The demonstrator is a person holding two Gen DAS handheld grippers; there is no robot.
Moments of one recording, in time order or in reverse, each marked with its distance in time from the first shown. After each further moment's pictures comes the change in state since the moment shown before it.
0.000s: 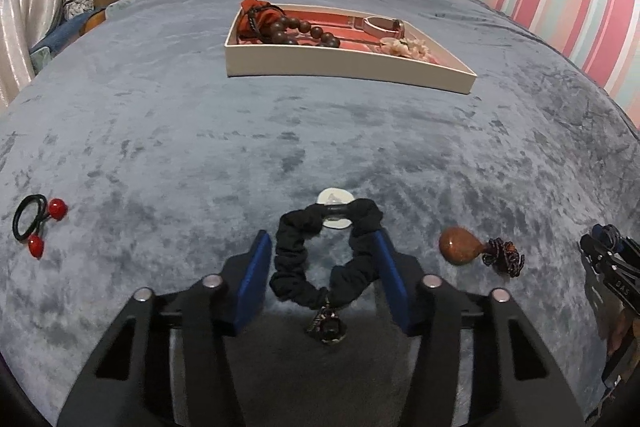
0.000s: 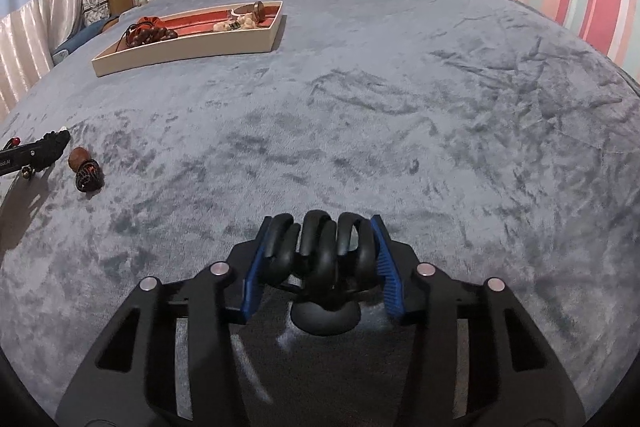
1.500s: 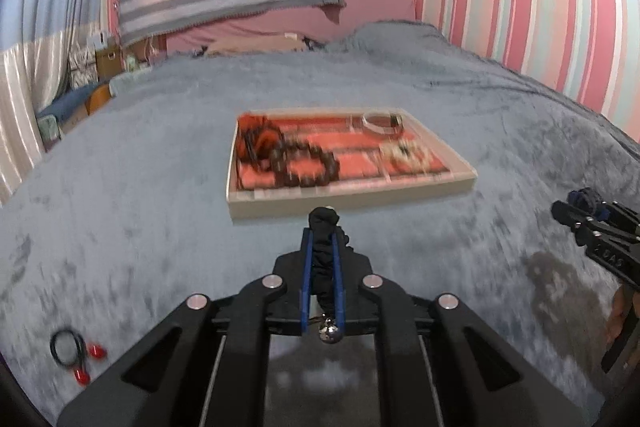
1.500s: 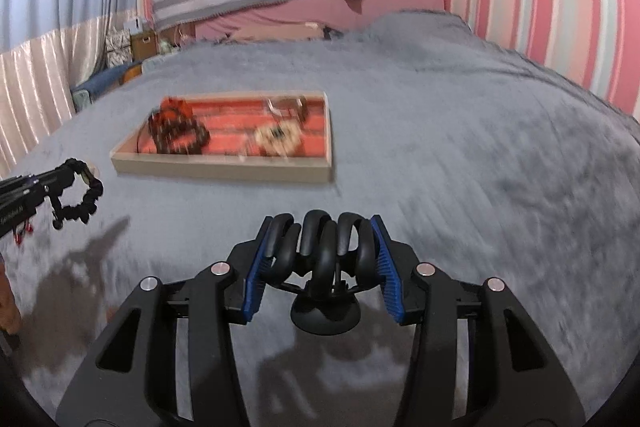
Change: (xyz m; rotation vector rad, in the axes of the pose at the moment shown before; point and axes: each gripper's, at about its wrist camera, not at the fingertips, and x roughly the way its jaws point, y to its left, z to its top) left arm -0.023 -0.007 0.087 0.084 -0.276 0.051; right arm 0.026 0.065 0.136 -0.022 -0.226 0.081
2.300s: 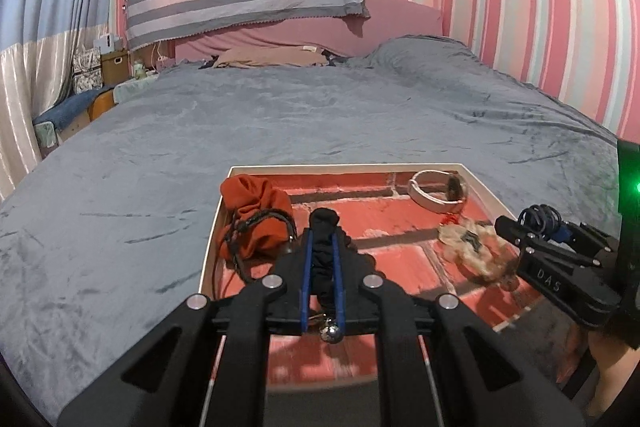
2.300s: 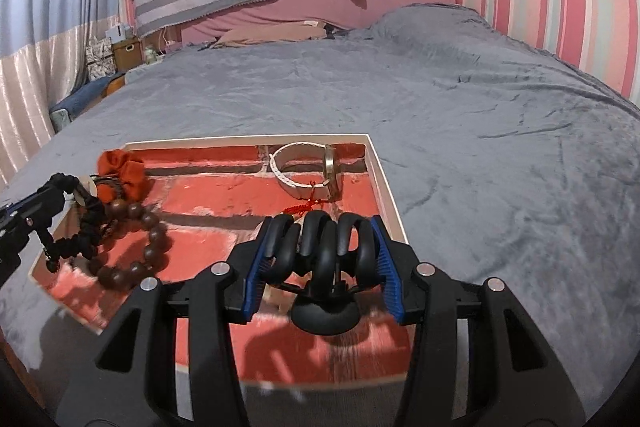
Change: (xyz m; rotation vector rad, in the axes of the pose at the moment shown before) left arm 0.153 0.031 0.078 -0.047 -0.032 0.053; right arm 0.199 0.036 0.087 0.039 0.029 -0.024
